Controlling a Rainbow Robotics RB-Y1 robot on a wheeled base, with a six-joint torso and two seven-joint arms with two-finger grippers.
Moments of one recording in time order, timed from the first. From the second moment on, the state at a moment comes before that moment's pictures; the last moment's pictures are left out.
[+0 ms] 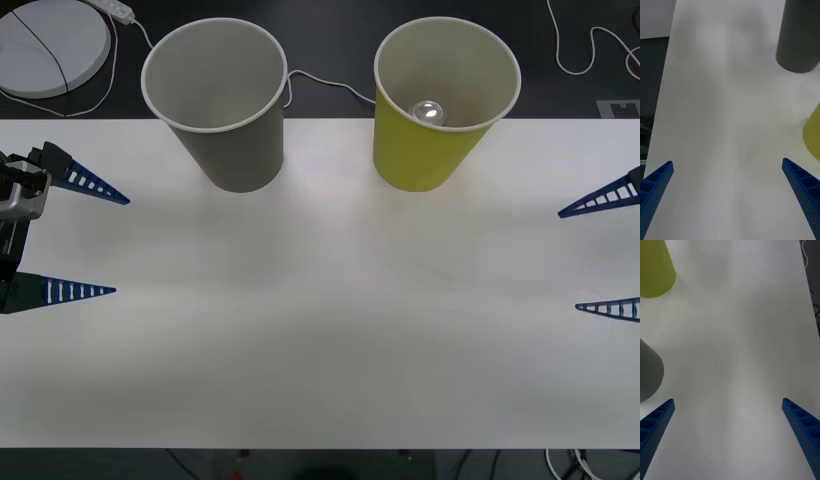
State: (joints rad) right arm -0.04 -1.07 -0.31 -1.76 1.23 -1.52 -0.09; left arm -0.21 1.00 0.24 -1.92 -1.50 -1.57 0.27
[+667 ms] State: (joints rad) right arm 0.04 -0.99 -0.35 -1.76 1.27 -1.52 -0.02; left arm -0.21 1.00 0.24 -1.92 -1.50 -1.57 0.27
